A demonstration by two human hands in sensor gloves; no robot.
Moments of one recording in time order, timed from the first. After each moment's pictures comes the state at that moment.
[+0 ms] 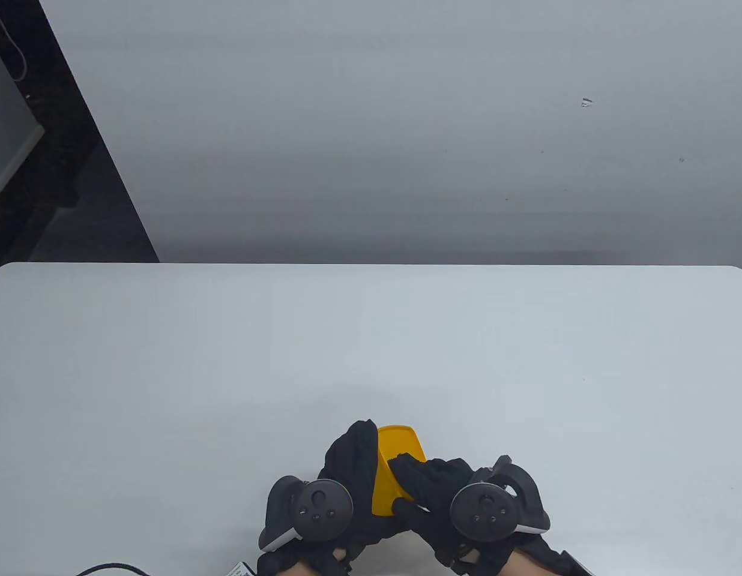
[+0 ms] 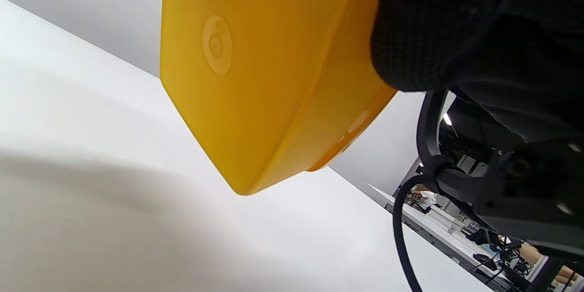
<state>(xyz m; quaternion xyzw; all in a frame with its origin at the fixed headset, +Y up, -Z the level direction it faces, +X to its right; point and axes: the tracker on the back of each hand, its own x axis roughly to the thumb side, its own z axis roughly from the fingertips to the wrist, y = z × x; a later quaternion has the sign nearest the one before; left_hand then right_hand) -0.103 -0.709 -0.254 0.01 -0.30 0.29 0.91 0.097 -0.661 -0.251 0.38 -0.08 0.88 0.27</state>
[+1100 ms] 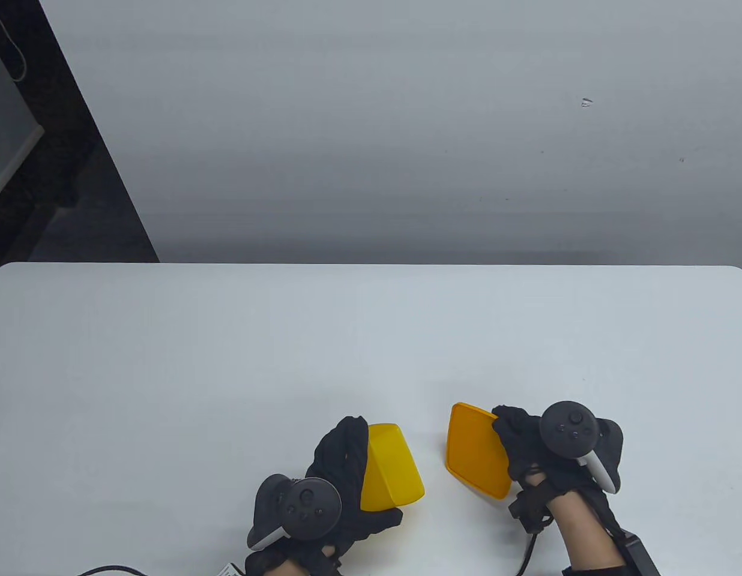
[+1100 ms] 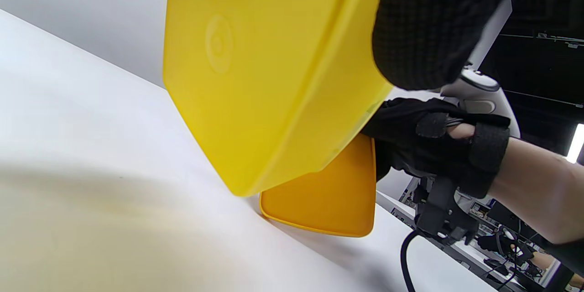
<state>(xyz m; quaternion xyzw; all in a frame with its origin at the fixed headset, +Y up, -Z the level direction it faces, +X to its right) -0.116 -0.704 -0.256 0.02 -0.29 0.28 0.92 0.236 -0.714 -0.334 0.02 -0.01 0.94 0.33</state>
